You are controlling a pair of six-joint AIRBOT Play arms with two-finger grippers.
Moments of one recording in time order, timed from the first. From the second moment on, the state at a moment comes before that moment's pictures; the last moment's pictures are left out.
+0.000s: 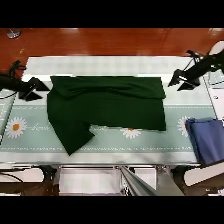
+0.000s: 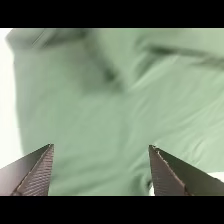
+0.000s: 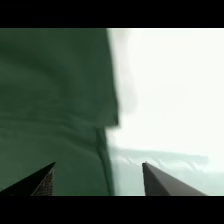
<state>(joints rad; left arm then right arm) 0.43 -1.51 1.25 1.02 -1.39 -1.36 -0.22 -1.70 1.63 -1.25 1.52 1.53</state>
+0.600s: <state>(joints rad) 0.68 -1.19 0.53 0.85 -1.22 -1.21 -0.30 -1.07 0.77 -1.04 1.18 1.43</state>
